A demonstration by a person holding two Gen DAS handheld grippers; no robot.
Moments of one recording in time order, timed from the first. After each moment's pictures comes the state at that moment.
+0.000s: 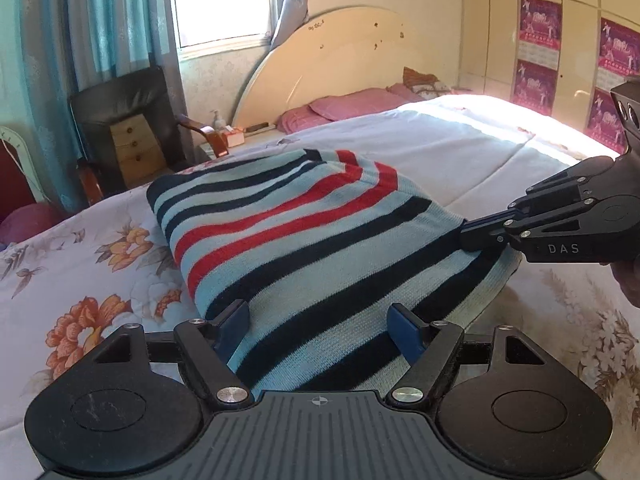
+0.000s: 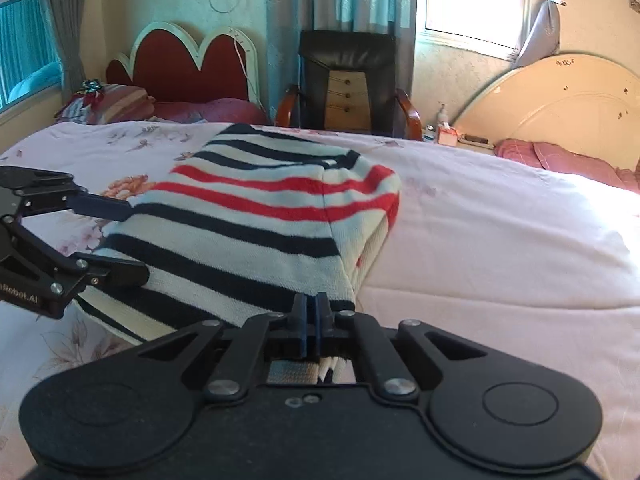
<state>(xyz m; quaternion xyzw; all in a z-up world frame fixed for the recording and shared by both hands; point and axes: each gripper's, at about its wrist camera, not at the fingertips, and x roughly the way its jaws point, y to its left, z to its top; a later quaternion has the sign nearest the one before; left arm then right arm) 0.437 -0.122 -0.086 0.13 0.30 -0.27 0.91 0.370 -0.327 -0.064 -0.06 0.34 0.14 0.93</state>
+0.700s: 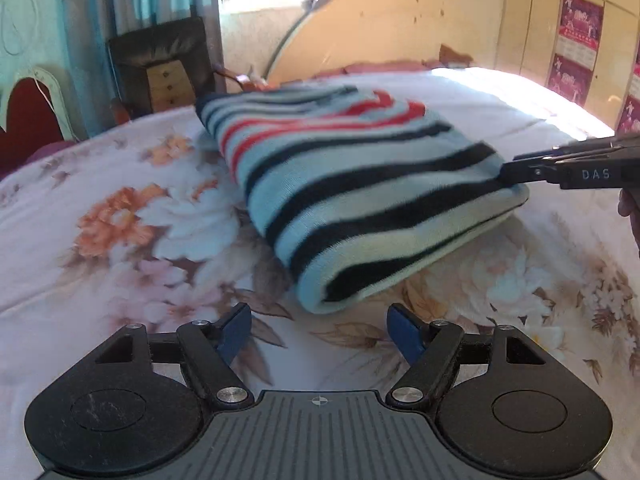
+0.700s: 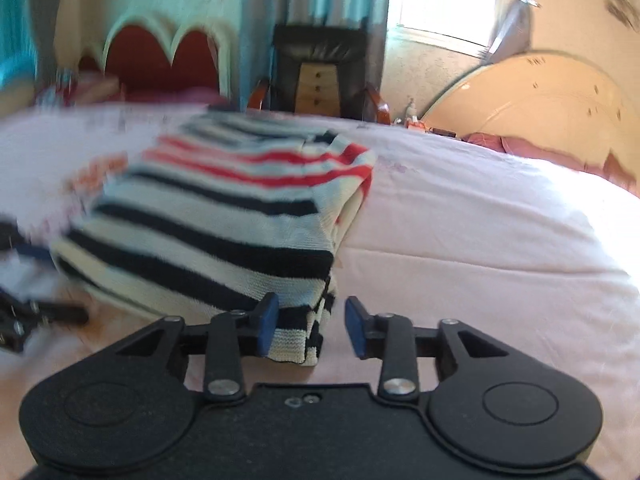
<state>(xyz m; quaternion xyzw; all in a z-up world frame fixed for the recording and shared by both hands) 0.399 -0.072 -0.106 0.09 0.35 -0.23 0.91 0.332 -0.334 -0.072 -0.03 0.32 0.09 0.94</state>
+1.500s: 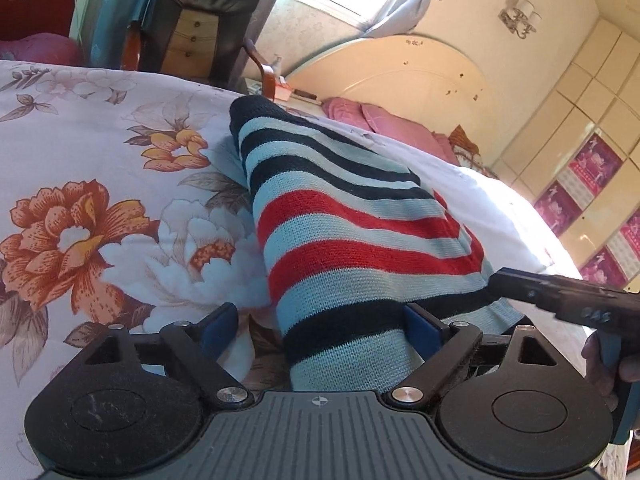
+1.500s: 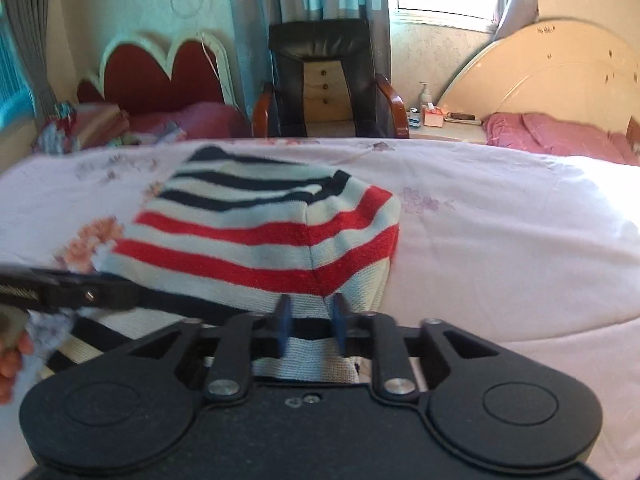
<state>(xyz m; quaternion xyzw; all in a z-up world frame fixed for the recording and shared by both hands) 0.537 -0.052 -0.132 -0.14 0.39 -0.25 0.87 0.416 -0.320 -0.060 0.02 0.35 0.11 0.93</state>
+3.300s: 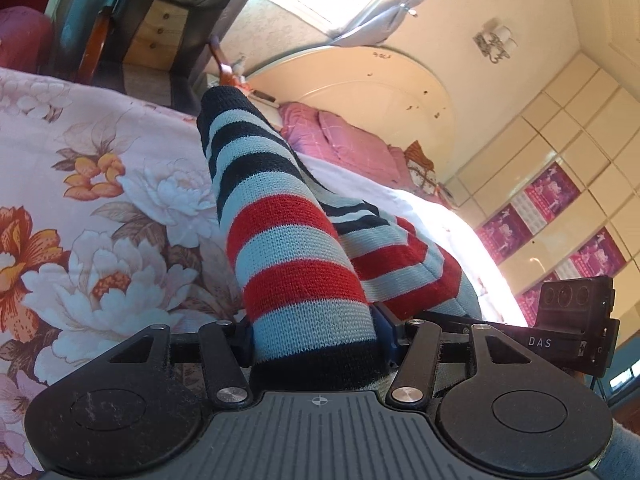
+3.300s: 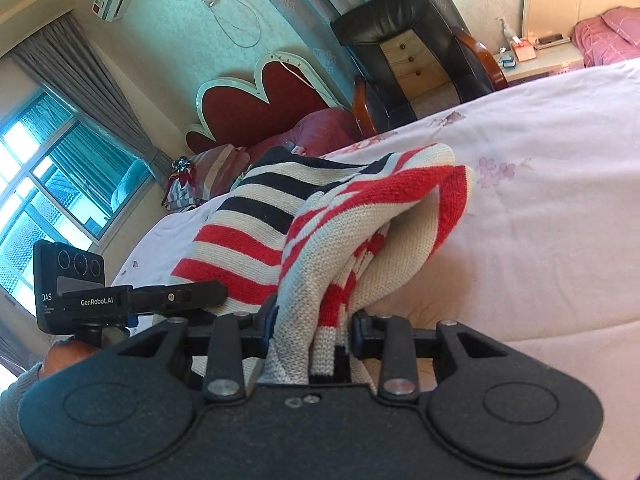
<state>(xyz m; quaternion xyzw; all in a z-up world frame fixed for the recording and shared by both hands) 0.545 -0.093 -0.072 -0.21 0.38 -0.31 0.85 0.440 -0.385 -0.048 0.20 0.38 0.30 0.85</state>
